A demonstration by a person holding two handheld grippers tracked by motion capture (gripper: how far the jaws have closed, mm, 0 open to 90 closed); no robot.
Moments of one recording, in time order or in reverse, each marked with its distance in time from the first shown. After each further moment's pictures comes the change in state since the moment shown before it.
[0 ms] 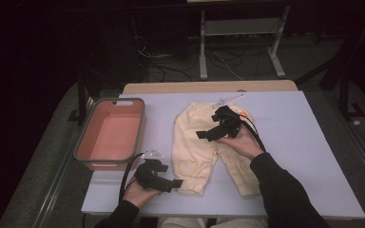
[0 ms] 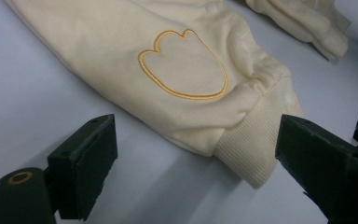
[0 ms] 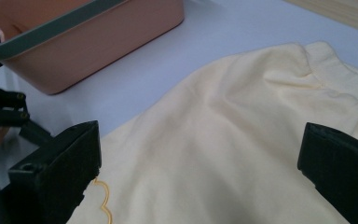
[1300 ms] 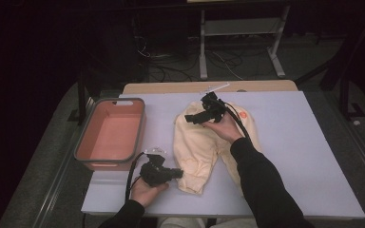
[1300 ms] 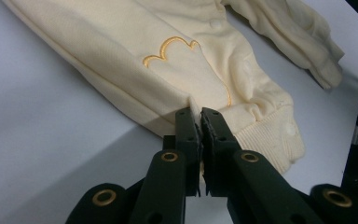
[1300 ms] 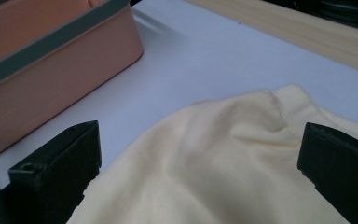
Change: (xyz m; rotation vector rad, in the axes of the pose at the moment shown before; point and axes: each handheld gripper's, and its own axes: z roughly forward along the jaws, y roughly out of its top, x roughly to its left) left arm 0.005 0.006 0.015 -0.027 -0.036 -0.095; right arm -0.028 0.038 0.052 -0.045 -0.080 0.065
